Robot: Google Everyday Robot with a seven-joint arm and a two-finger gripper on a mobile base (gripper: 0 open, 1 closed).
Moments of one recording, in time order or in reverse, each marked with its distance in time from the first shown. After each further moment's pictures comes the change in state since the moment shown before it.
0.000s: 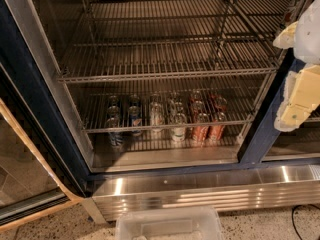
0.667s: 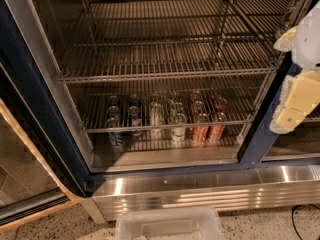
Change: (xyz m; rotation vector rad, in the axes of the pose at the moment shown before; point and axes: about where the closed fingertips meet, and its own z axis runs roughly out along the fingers) arm -0.001 -0.001 0.009 0.024 -0.009 0.021
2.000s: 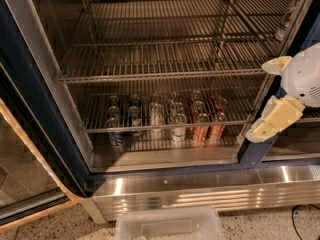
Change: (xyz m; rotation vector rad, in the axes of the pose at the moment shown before) arm 0.000 -0.003 0.061 0.006 -0.325 0.127
